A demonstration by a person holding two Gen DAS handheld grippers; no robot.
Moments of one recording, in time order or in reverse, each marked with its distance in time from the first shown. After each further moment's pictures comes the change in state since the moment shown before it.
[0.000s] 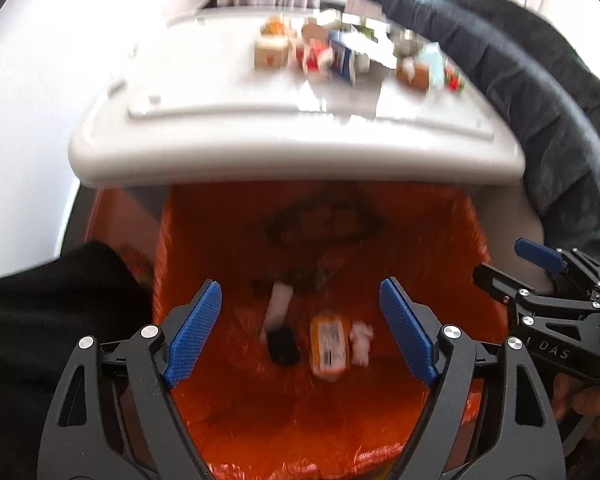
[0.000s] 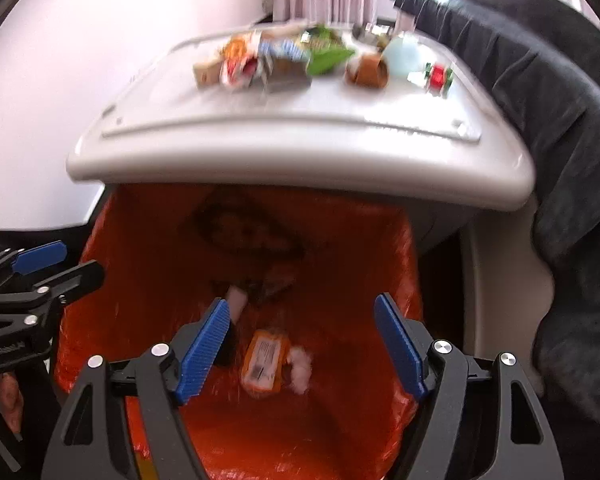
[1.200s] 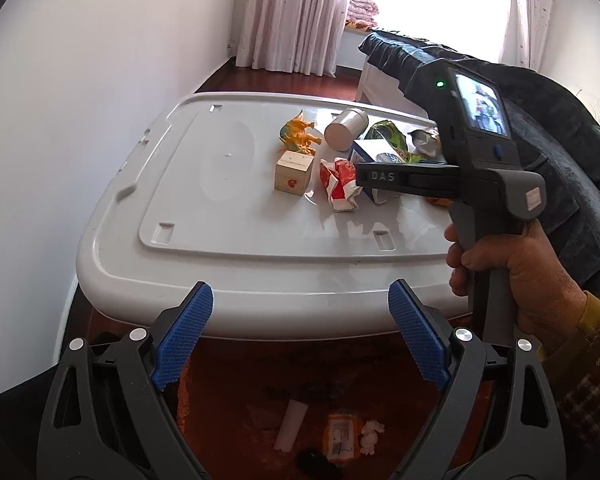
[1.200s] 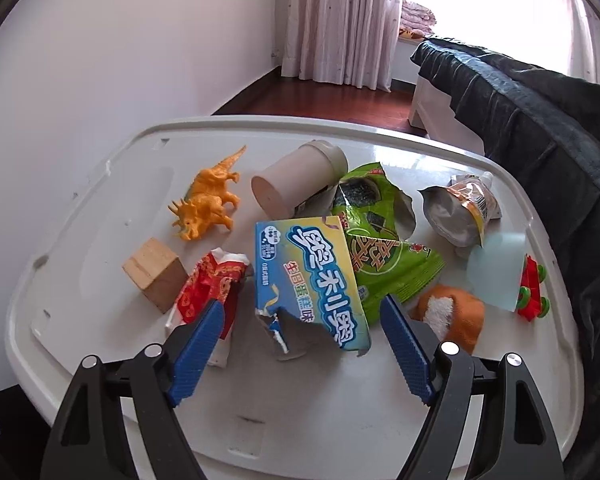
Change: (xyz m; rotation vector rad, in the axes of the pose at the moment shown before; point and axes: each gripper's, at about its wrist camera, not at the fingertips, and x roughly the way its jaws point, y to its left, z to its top) left arm 0.011 0.014 0.080 -0.034 -0.209 0.042; right arm 0.135 0.029 0.227 -0.065 -0.160 -0.034
